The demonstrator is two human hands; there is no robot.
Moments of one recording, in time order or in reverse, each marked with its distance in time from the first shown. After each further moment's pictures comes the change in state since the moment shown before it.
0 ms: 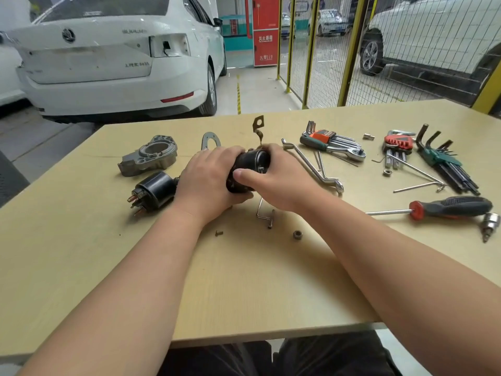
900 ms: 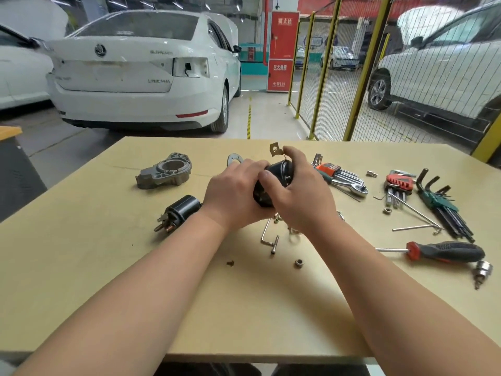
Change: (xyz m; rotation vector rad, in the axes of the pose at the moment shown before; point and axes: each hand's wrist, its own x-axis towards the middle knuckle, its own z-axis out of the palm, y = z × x) left_hand 0.016 0.030 -0.009 -0.075 0.219 0.045; right_hand -0.008 -0.021 -0.020 -0.220 0.300 -0.176
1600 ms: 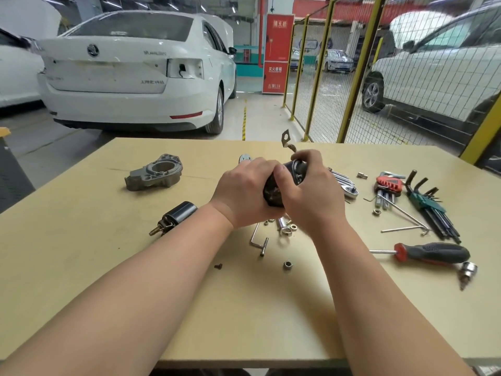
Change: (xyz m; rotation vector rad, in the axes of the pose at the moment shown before) left_hand 0.018 0.018 0.018 -0.082 -0.011 0.082; right_hand 0.002 0.020 -0.020 -0.016 0.078 0.087
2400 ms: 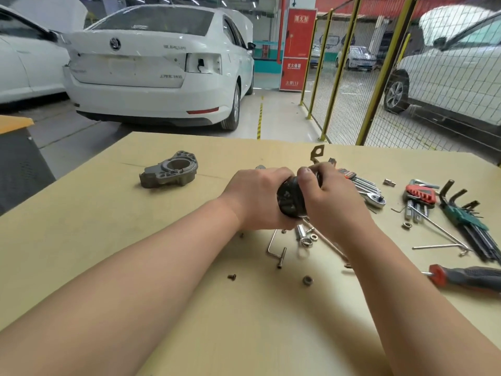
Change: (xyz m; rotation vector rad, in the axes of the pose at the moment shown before) left_hand 0.006 -0.019 -0.003 0.079 -0.278 -0.077; right_hand 0.012 0.003 0.008 -0.008 -0.182 0.039
